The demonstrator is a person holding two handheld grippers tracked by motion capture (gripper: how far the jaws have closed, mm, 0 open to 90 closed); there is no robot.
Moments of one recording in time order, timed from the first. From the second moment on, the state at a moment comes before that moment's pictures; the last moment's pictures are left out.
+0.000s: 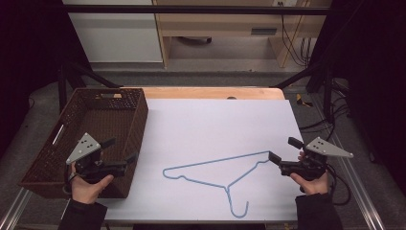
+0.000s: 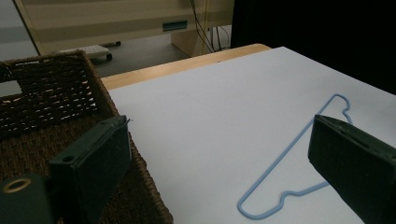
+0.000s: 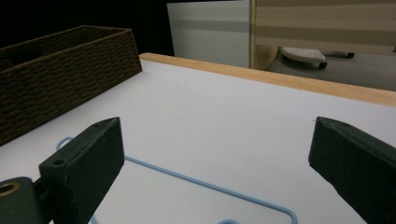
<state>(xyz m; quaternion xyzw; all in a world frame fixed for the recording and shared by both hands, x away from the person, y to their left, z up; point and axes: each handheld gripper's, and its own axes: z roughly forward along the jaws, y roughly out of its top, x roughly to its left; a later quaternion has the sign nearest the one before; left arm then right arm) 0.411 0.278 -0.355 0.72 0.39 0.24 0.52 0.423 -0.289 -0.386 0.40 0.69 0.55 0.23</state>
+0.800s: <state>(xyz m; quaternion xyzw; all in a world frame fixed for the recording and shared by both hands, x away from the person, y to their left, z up) 0.410 0.269 -0.356 0.73 0.38 0.24 0.51 0.424 -0.253 -0.375 0.36 0.74 0.52 0.22</state>
